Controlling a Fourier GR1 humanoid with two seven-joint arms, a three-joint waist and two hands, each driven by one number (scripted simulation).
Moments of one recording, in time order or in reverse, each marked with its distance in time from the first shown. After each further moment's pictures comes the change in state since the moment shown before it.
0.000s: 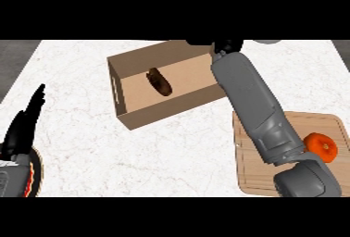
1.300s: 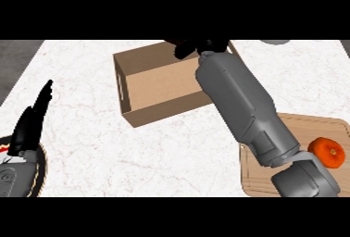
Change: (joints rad) left arm -0.020 -0.014 -0.041 -0.032 -0.008 0.014 0.030; right arm -0.026 0.010 0.258 -0.059 0.342 0.334 0.518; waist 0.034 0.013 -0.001
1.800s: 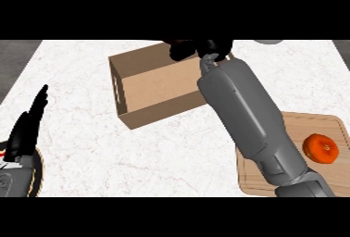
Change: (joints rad) left arm 0.037 0.007 0.008 -0.007 0.005 0.013 -0.001; right arm 0.157 0.000 0.086 -0.436 0.061 0.195 0.087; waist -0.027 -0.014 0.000
